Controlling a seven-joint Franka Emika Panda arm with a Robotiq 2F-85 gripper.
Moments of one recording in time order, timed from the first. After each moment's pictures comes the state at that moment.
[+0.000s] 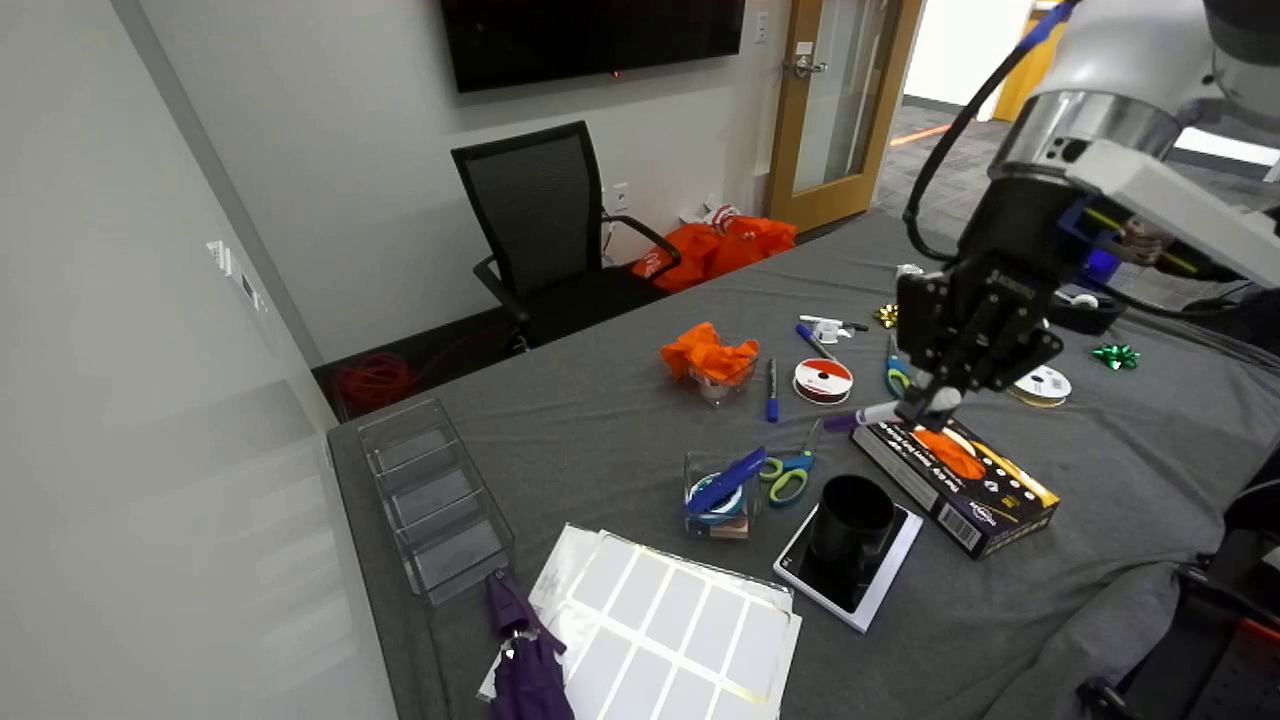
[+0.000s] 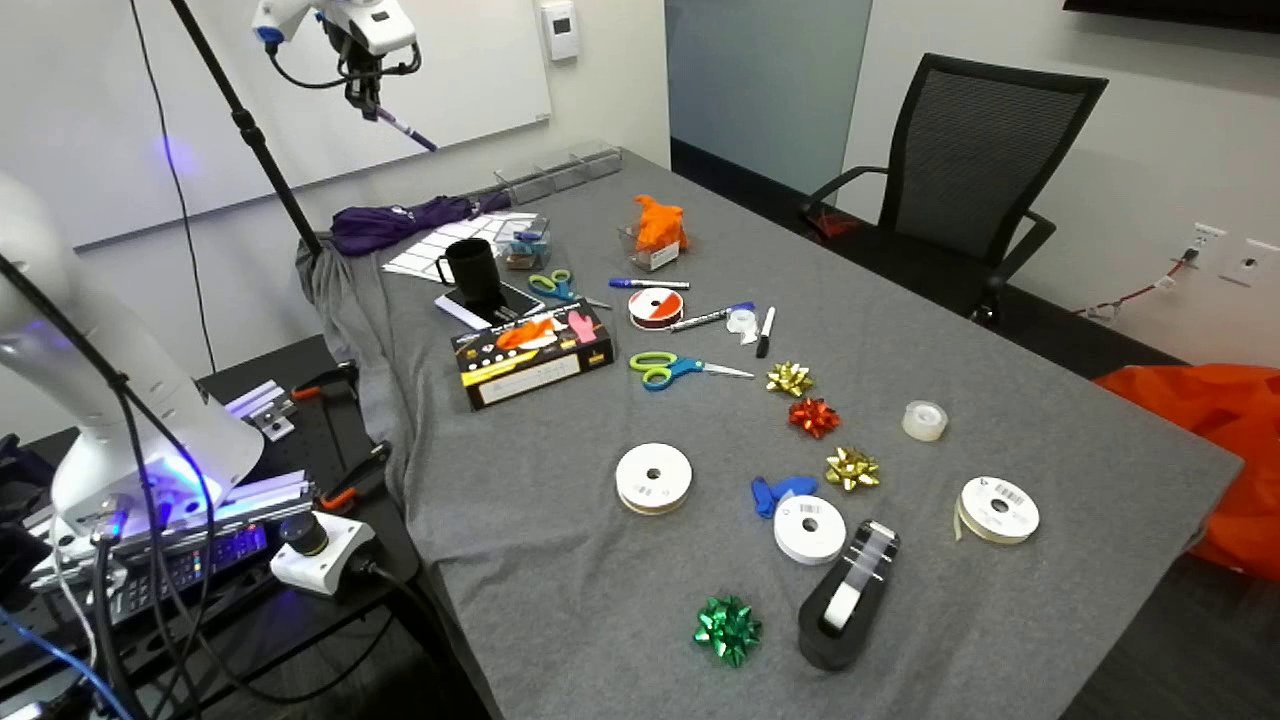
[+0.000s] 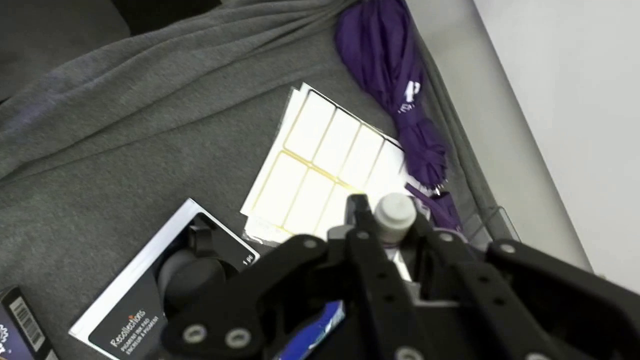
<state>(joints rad) 0.17 -0.29 0.18 -2.37 0.72 2.11 0.49</state>
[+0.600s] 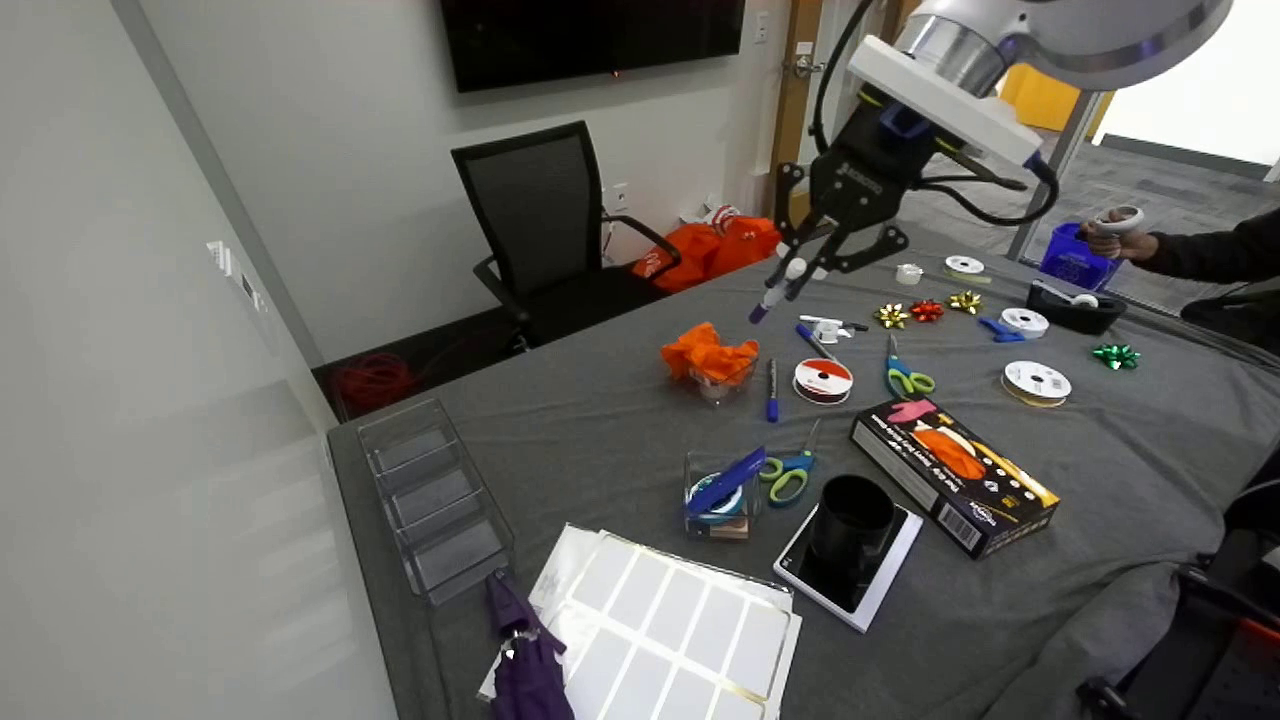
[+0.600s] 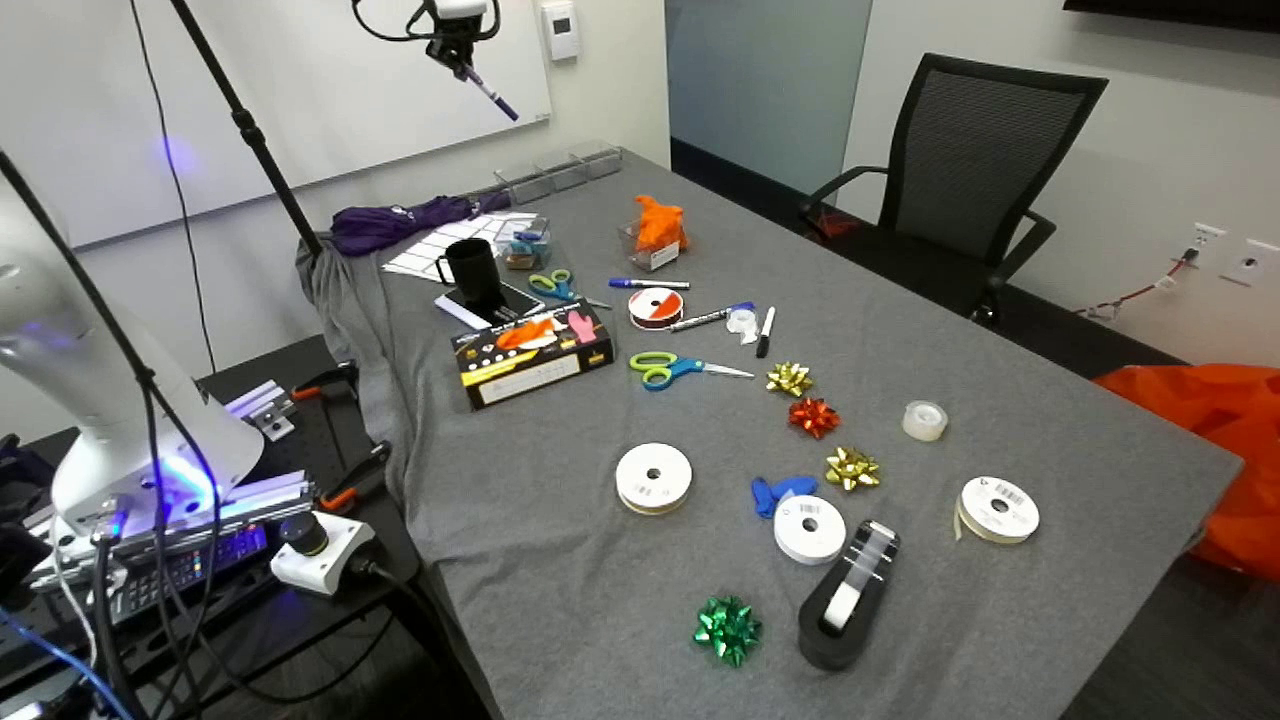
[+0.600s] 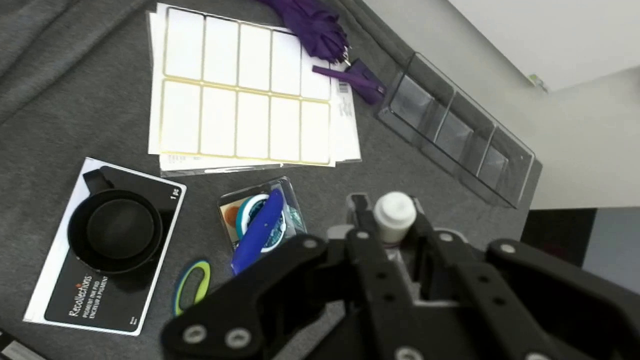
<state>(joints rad) 0.11 0.01 0.14 -2.02 0.68 2.22 0.86</state>
